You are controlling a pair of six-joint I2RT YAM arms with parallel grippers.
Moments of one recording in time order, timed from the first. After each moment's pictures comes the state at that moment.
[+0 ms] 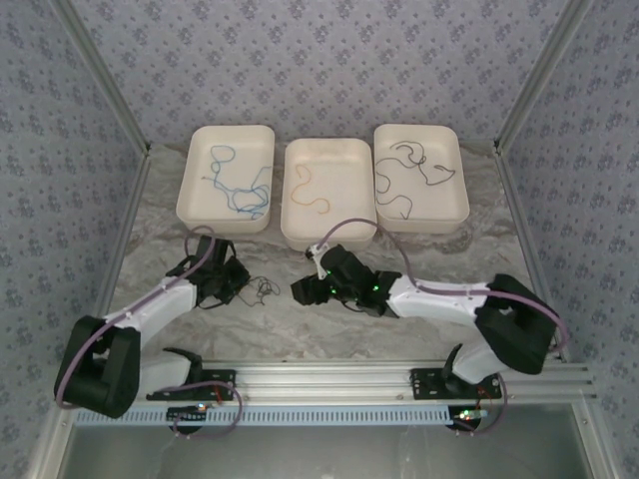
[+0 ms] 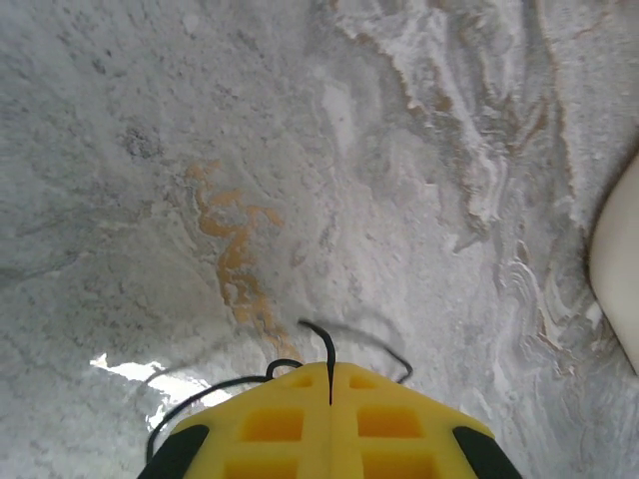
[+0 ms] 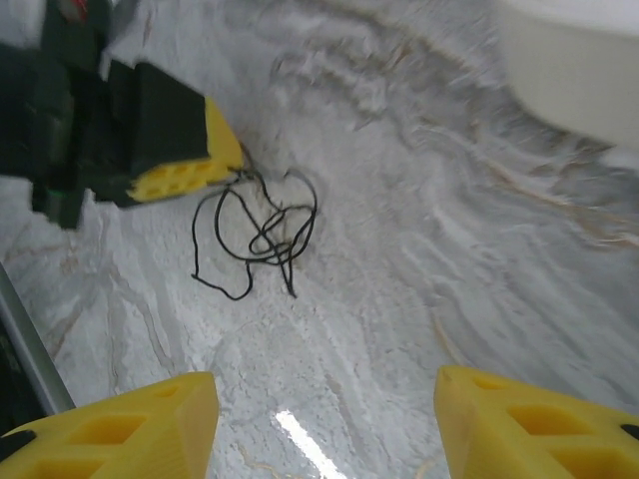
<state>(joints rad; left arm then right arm) -0.32 1.18 0.51 -0.33 0.14 -1.13 1.00 1.51 0.78 0.07 -0.08 0.48</state>
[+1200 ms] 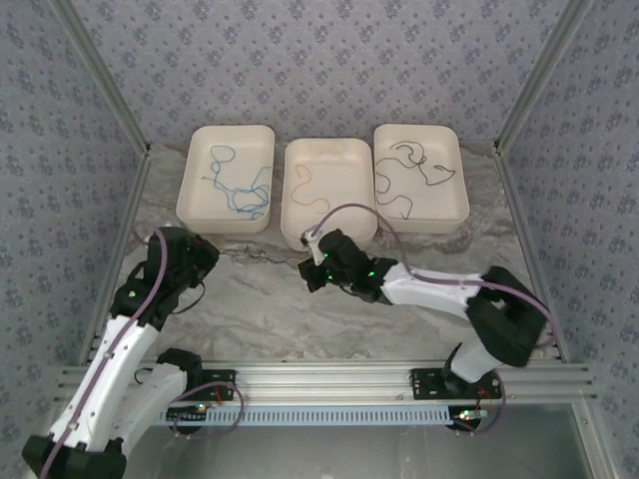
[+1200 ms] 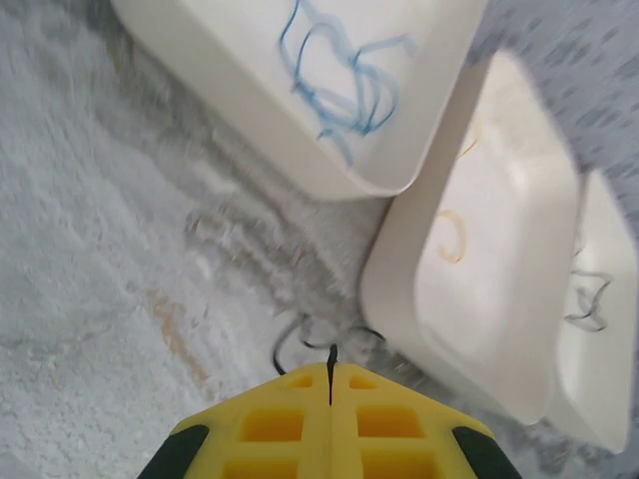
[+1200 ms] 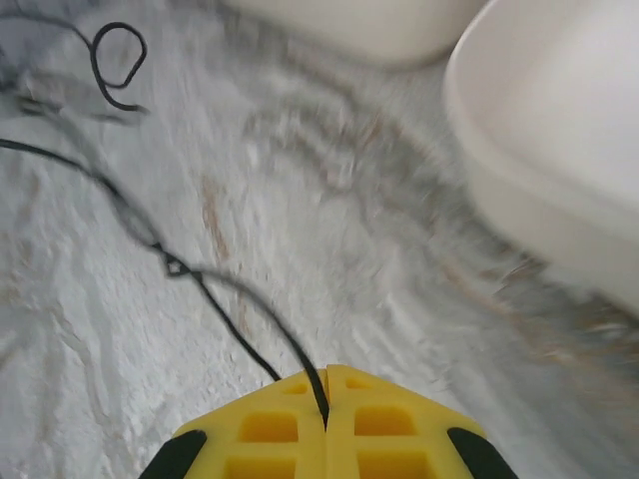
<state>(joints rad) -0.28 0.71 0.79 -0.72 -0.06 -1.00 0.92 1.48 0.85 0.05 -0.03 0.33</state>
